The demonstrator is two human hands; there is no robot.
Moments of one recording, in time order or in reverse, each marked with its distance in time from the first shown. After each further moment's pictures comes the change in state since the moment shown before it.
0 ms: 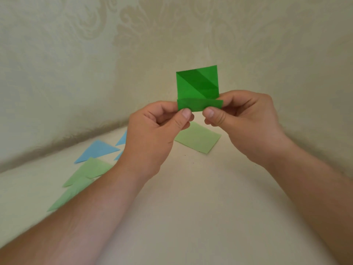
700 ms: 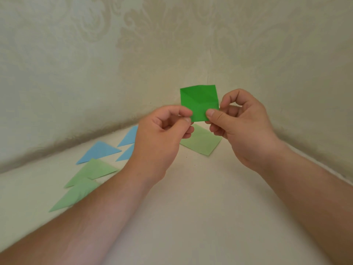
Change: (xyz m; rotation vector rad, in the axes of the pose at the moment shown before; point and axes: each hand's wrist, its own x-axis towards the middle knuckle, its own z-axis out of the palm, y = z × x) left_hand -0.003 0.000 0.008 0.068 0.065 -0.078; right_hand 0.000 0.001 0.010 0.078 0.150 0.247
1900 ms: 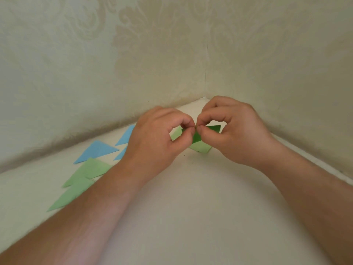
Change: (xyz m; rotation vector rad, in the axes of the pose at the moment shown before) left_hand 0.007 -0.004 -0.018 0.845 -0.198 0.595; right_hand -0.007 -0.001 -0.008 -0.650 -0.261 -0.398
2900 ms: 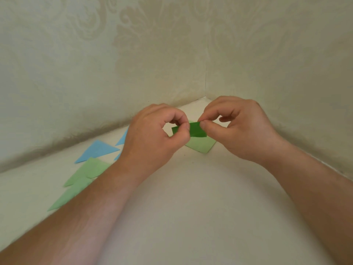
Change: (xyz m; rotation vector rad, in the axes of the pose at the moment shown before) left_hand 0.001 0.001 -0.004 -0.053 0.108 -0.058; right_hand 0.005 0.010 -0.004 0.050 0.063 0.017
